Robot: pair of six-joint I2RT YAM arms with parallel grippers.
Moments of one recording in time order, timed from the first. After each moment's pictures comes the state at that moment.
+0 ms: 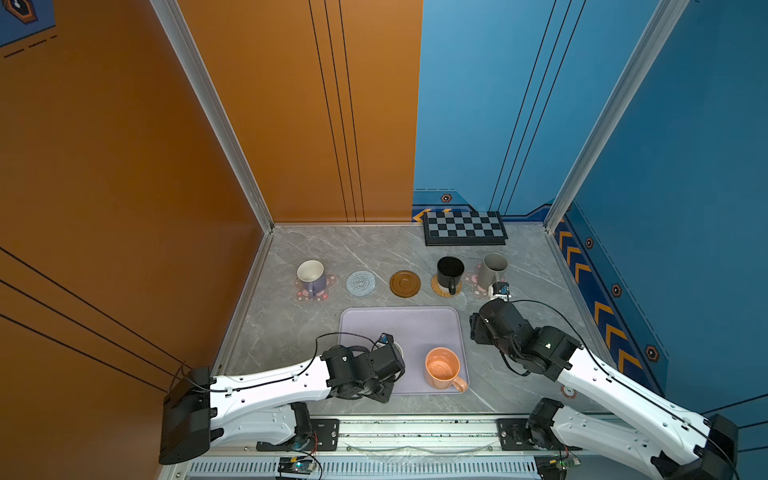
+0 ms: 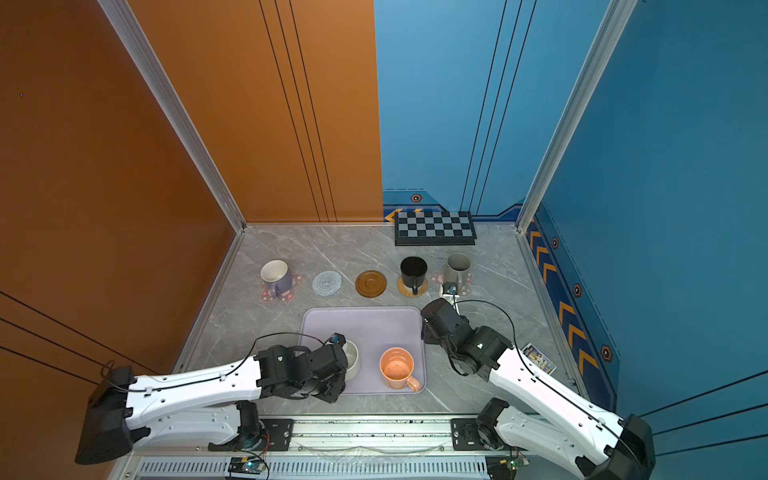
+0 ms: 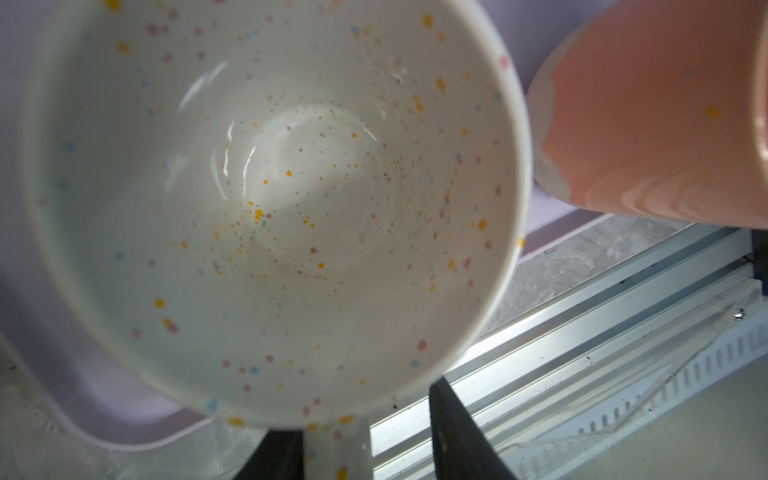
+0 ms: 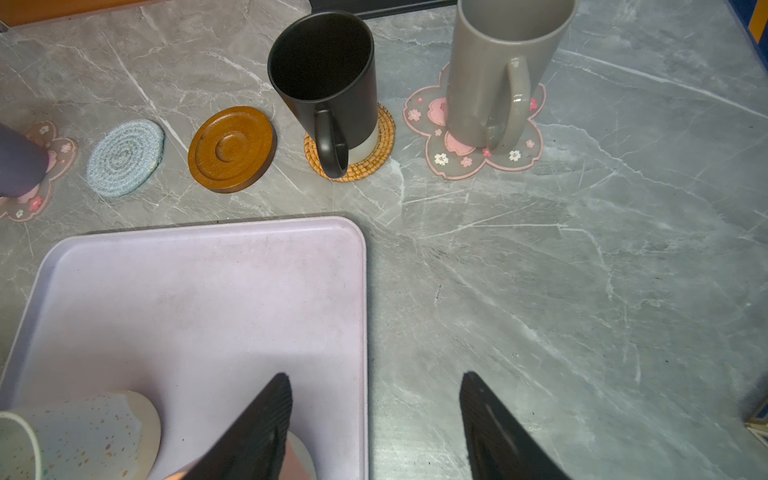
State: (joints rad) left arm -1.19 1.14 0.73 -0.81 -0.10 -0.86; right arm 0.76 0.94 0.80 -0.74 0.41 0.69
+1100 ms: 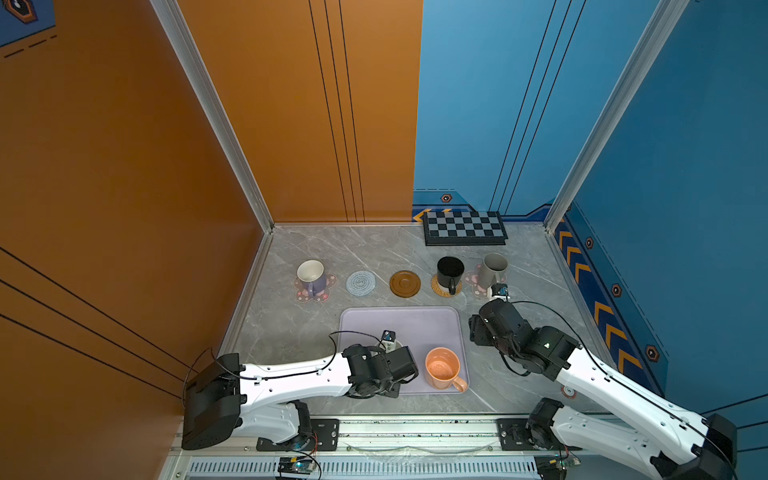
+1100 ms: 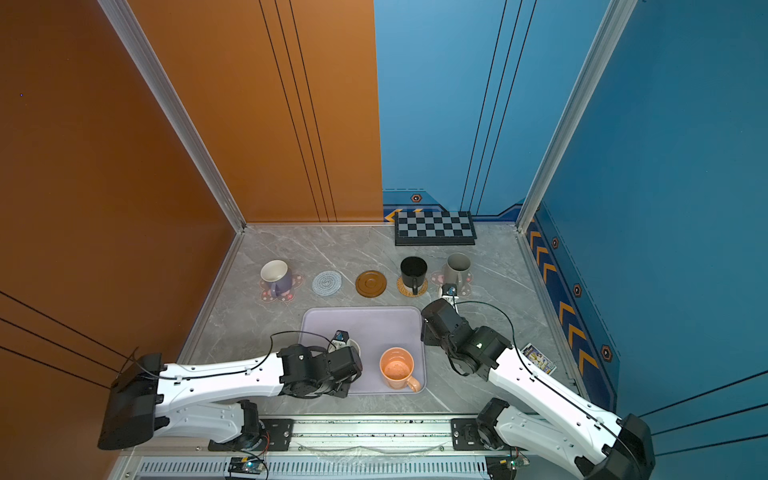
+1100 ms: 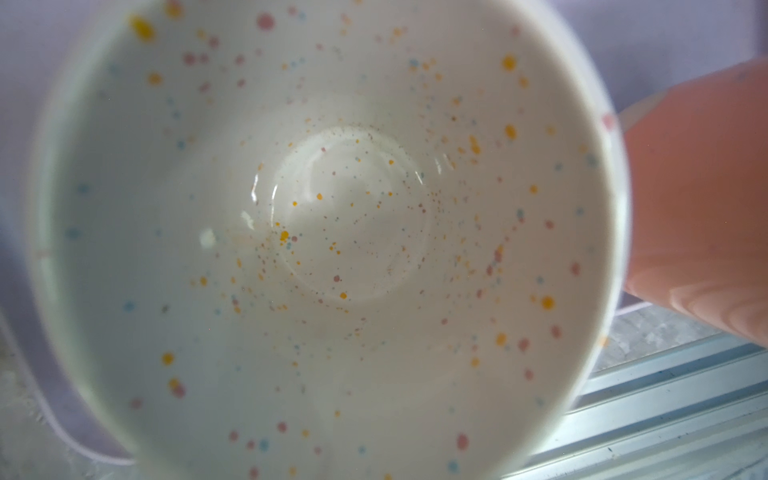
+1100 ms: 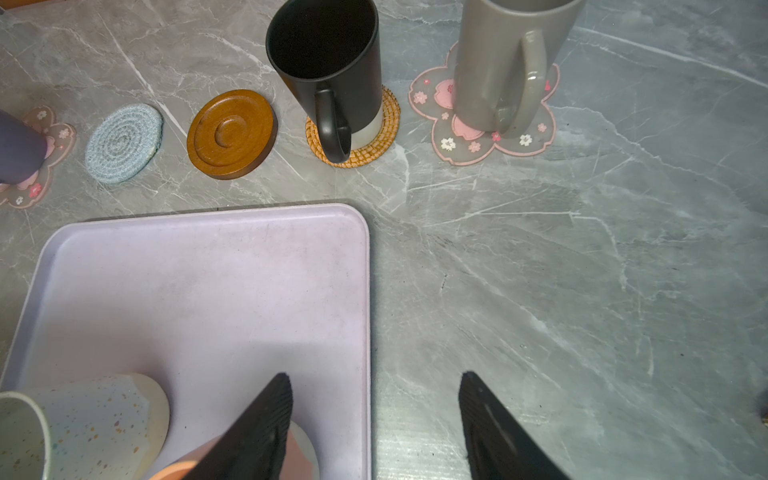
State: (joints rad) left arm -1.21 1.28 0.78 -0.79 -0.20 -0.99; right arm 0.76 0.95 0.79 -0.74 0.38 0.69
